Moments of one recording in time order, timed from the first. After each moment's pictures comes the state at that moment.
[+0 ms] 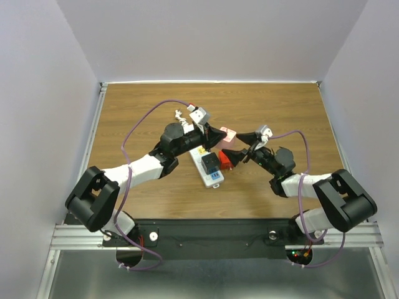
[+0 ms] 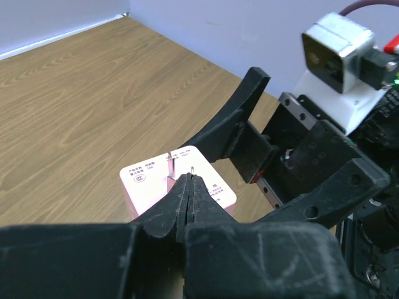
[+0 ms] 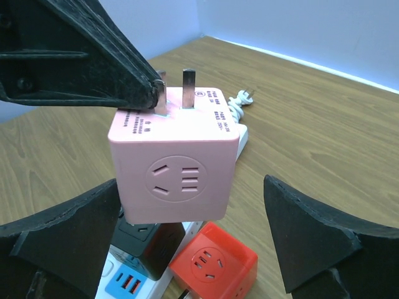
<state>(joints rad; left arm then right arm) -0.70 1.44 0.78 0.70 0.39 -0.28 0.46 1.40 0.32 1.27 -0.39 0.19</state>
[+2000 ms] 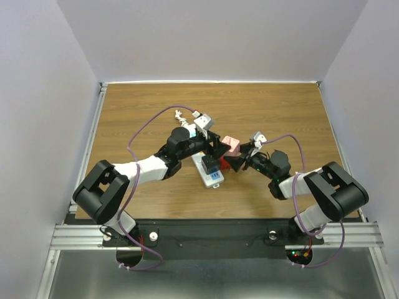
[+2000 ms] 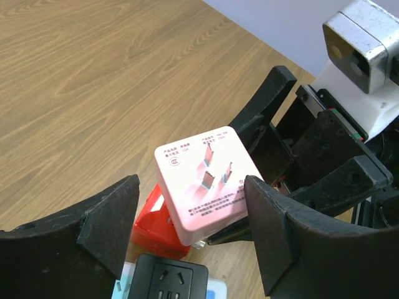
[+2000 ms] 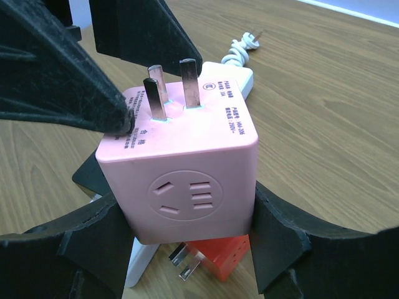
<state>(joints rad) -0.71 1.52 0.75 0.68 0.35 -0.28 0.47 1.51 0.28 1.28 -0.43 0.13</state>
